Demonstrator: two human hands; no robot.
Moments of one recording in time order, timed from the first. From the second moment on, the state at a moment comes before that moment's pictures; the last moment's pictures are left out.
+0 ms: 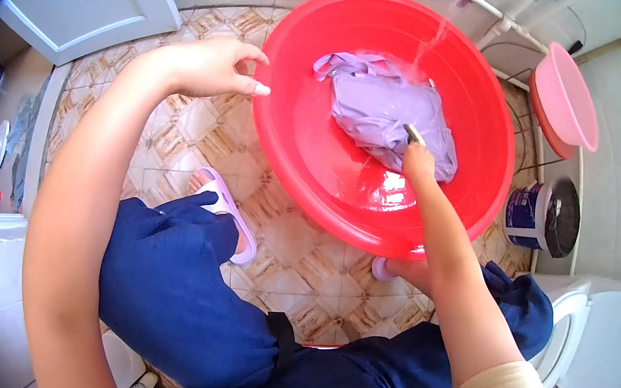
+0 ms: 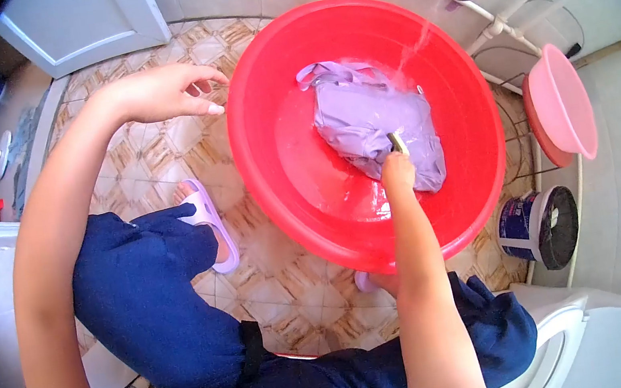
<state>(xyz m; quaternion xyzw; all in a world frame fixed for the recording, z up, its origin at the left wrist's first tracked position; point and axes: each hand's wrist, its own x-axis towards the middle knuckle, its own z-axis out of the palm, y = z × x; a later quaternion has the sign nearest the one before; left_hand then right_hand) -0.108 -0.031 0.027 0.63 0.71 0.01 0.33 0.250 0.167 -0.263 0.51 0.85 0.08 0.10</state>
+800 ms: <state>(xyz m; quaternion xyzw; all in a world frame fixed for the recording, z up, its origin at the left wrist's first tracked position) -0.094 -0.013 -0.008 0.67 0.67 -0.03 0.31 0.230 -0.026 -0.118 0.29 0.93 -0.10 0.18</state>
